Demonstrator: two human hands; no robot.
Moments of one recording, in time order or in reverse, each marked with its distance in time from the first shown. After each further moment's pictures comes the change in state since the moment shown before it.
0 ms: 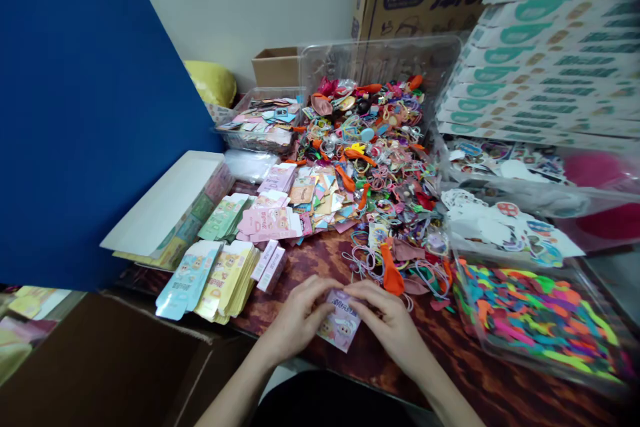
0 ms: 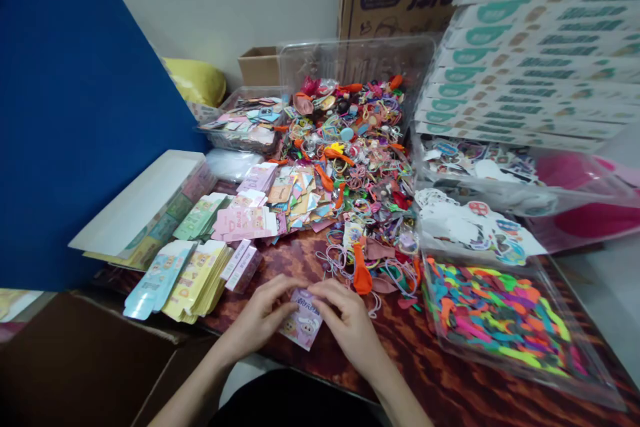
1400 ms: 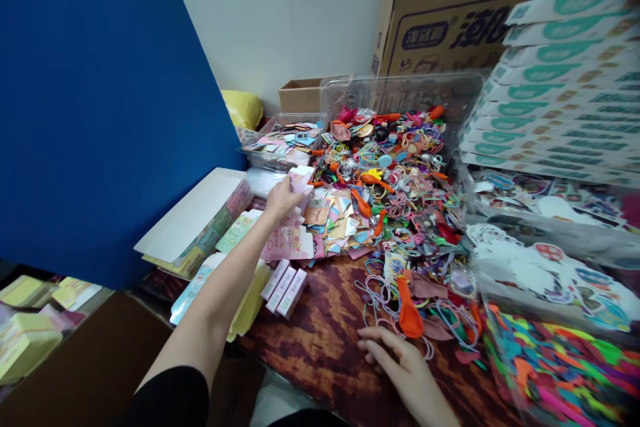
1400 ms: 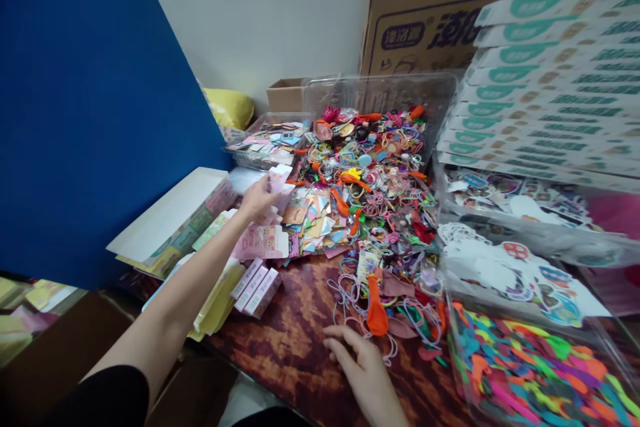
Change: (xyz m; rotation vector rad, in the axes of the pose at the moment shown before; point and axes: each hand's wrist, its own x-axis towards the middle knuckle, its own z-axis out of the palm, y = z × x) left_hand 0.184 -0.009 -0.163 0.805 0.501 -0.362; right_hand -0.009 0.026 0.002 0.174 0.007 0.380
